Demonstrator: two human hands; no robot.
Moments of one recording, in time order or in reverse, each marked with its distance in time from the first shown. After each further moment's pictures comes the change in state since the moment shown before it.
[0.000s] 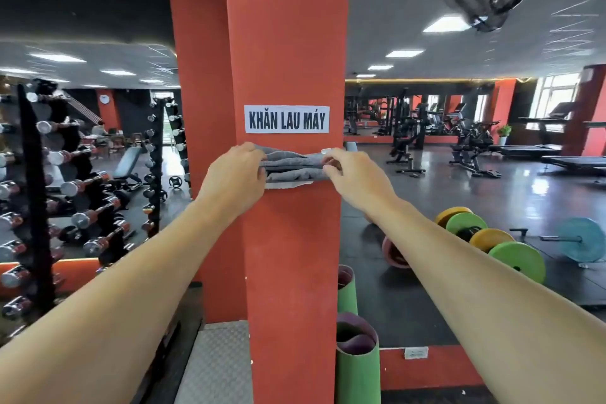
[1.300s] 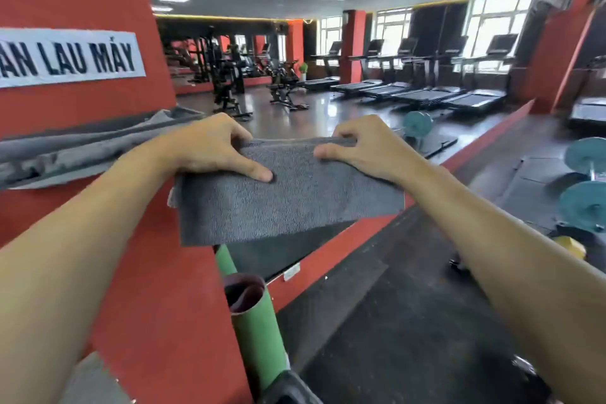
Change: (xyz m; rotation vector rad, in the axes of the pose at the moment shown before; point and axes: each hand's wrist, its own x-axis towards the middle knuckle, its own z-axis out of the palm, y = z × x) left_hand 0.083 0.115 0.089 -0.665 -0.762 0.603; right_hand -0.104 0.094 -0.096 -0.189 -0.002 0.423
